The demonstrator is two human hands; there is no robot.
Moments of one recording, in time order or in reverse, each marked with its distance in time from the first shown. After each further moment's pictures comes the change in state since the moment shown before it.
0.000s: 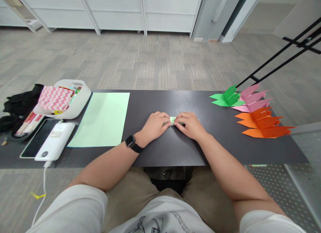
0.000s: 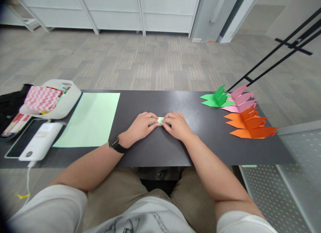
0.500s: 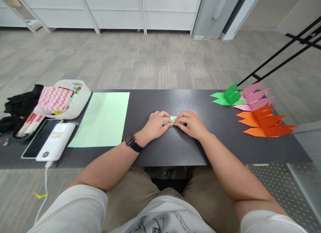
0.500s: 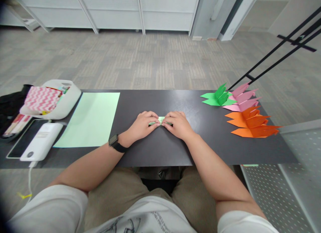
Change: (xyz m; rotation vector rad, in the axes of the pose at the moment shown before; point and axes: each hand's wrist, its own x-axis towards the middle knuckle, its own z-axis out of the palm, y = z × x) left_hand -0.001 0.001 0.001 -0.069 -0.002 -0.051; right_hand -0.001 0.002 -0.005 0.029 -0.037 0.017
